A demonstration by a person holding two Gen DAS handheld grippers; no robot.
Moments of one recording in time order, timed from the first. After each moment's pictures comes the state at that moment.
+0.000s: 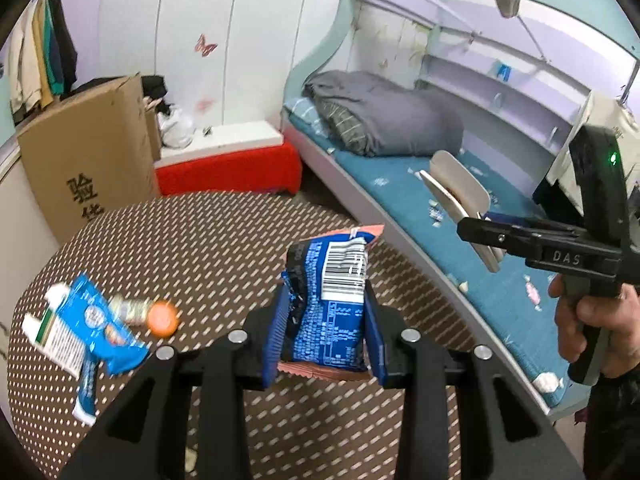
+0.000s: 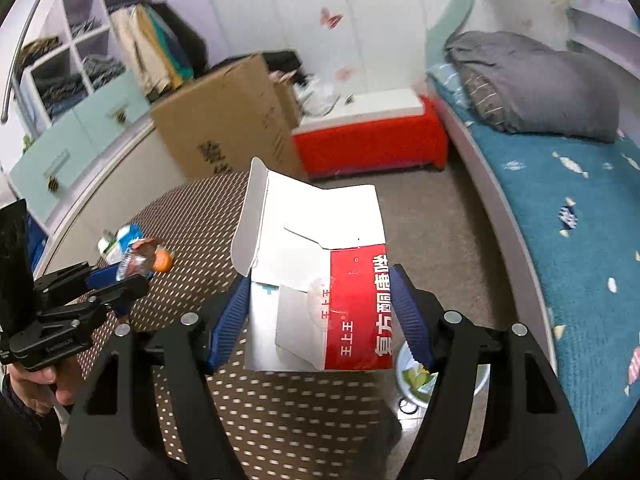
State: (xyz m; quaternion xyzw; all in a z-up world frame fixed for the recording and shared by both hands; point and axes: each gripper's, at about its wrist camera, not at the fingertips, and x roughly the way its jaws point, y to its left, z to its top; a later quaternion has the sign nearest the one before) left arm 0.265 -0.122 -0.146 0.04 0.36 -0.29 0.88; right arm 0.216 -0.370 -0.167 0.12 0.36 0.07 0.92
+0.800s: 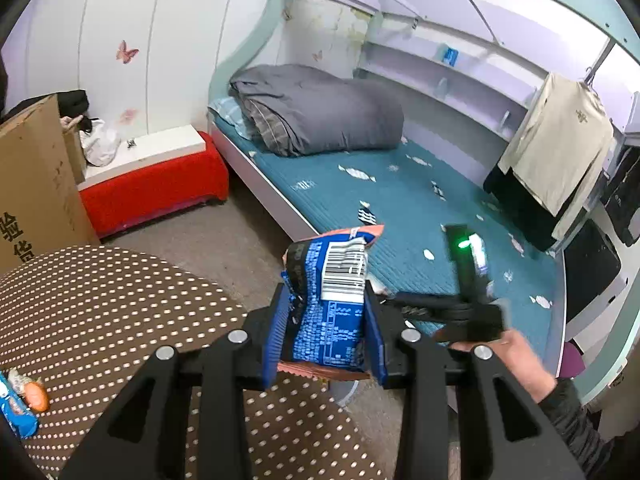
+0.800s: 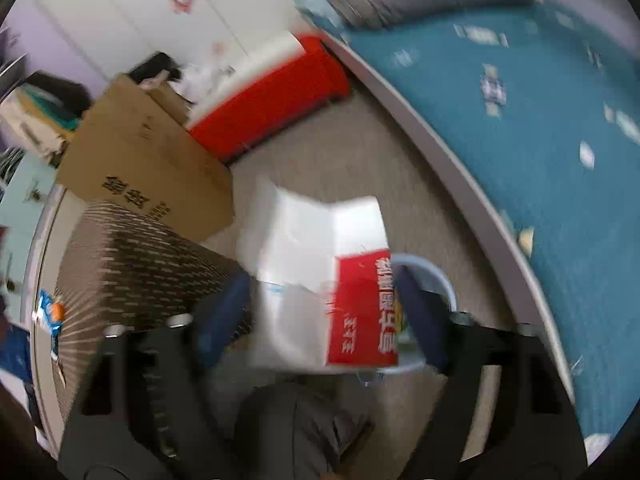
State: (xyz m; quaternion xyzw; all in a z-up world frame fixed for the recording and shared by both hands) left arm 0.279 -0.284 -0.147 0.05 0.38 -0.38 0.84; right arm 0.242 -0.542 -0.319 0.29 0.46 -0.05 0.84
